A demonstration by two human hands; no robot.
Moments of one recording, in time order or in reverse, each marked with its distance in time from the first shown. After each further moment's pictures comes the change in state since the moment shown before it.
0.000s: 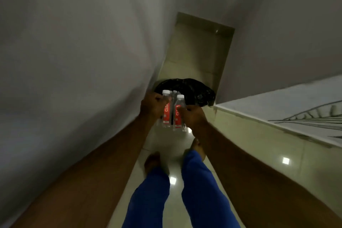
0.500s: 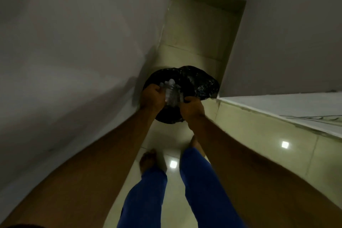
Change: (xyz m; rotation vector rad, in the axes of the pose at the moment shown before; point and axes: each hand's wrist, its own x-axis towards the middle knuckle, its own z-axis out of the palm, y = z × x) left_hand 0.091 -0.029 0.072 0.197 0.039 -0.015; right_hand 0.121 0.039 0.015 -0.145 0.101 0.003
